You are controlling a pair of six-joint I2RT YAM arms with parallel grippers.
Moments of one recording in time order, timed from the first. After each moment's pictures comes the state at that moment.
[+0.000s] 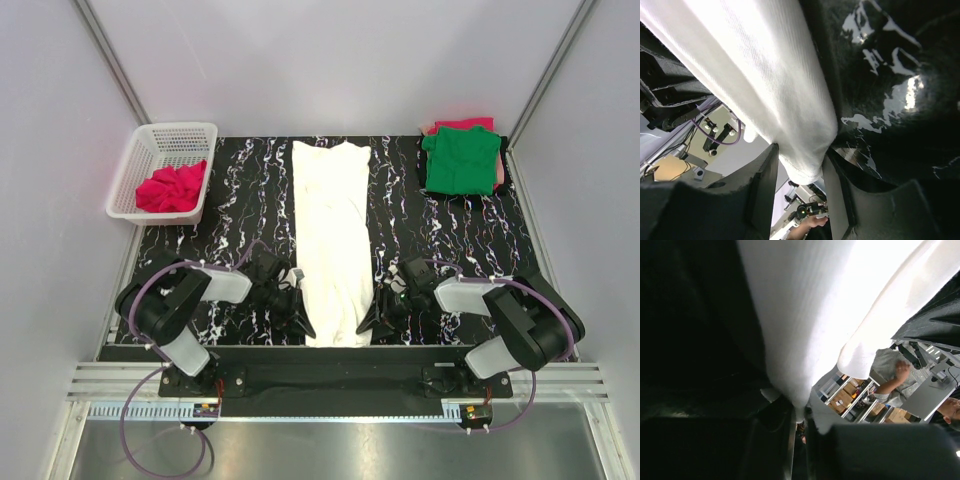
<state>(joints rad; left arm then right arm) -0.59 1.64 0.53 -0.11 0.81 -0.83 0.52 1.48 0.42 -0.11 -0.74 0.93</state>
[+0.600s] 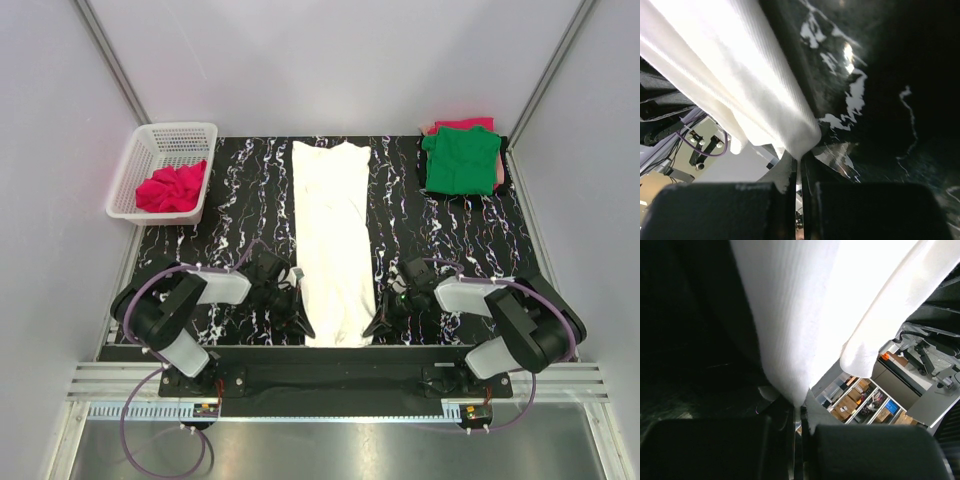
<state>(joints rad) -0.60 1.60 0.53 -0.13 0.77 -0.84 0.53 1.47 0.43 -0.16 -0.67 0.90</state>
